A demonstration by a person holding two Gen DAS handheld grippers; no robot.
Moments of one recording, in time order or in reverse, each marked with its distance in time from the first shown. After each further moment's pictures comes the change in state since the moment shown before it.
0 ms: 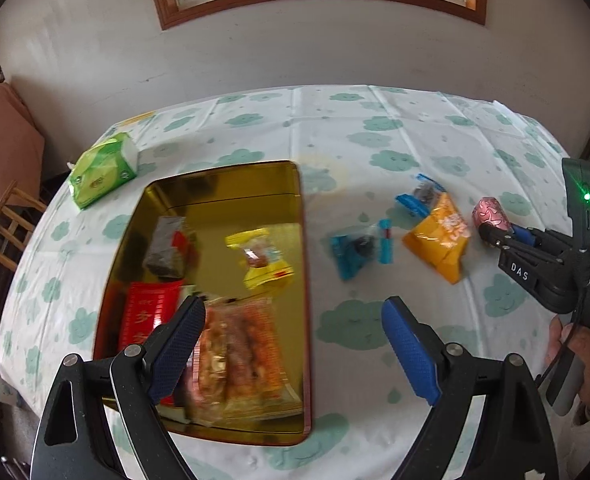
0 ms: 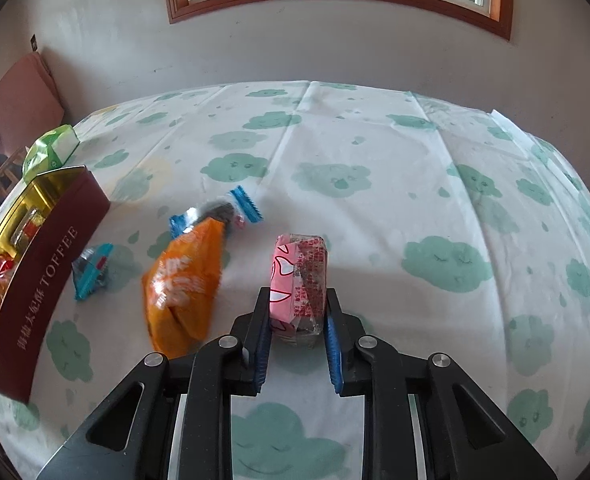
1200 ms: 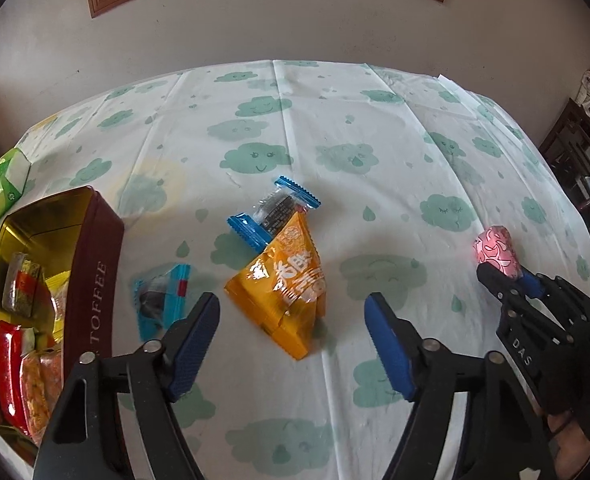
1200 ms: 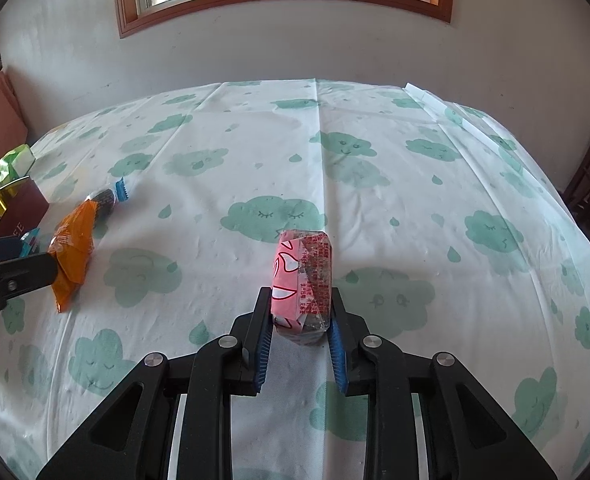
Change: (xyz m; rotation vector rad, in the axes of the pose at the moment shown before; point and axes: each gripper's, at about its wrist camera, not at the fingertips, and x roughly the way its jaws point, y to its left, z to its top) left arm 0.071 -0.125 0.044 0.030 0.088 -0.164; right arm -0.022 -0.087 -0.026 0.078 -0.008 -0.107
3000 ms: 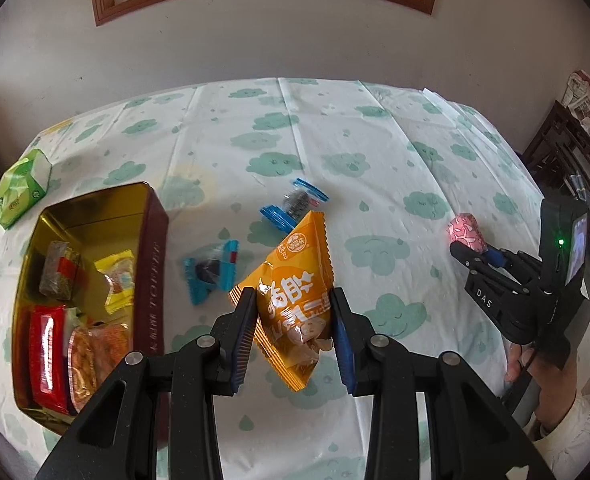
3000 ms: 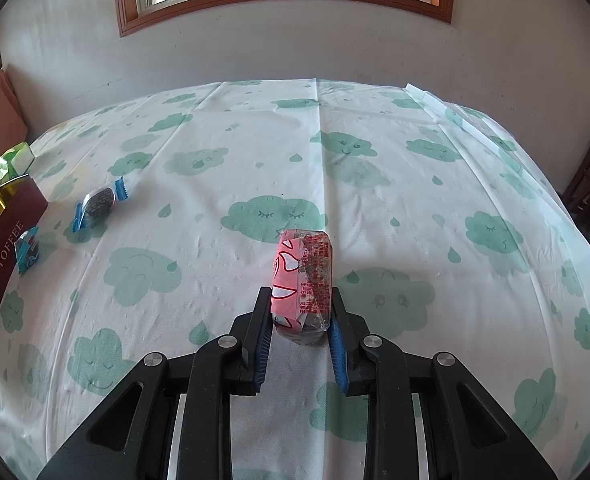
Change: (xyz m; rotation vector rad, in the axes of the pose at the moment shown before) left arm -0.069 0.030 -0.023 0.009 -0.043 -0.022; right arm 0.001 -0.002 -0.001 -0.004 0.000 -0.002
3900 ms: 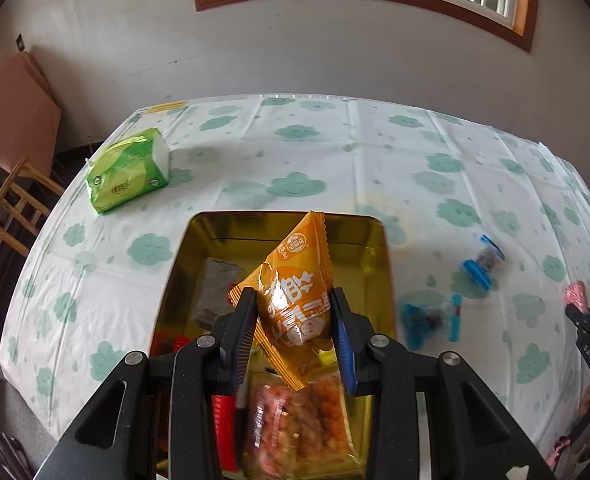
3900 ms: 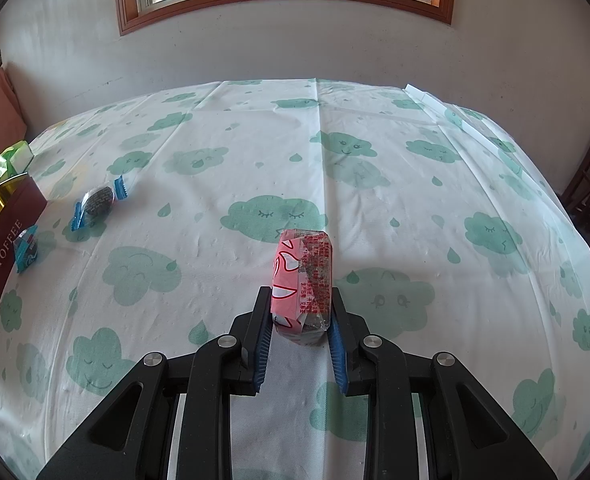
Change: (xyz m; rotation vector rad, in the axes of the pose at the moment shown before) left arm -0.008 0.162 0.023 -0.165 -0.021 0.241; right arm 0.000 0.000 0.000 -0.003 0.000 -0.003
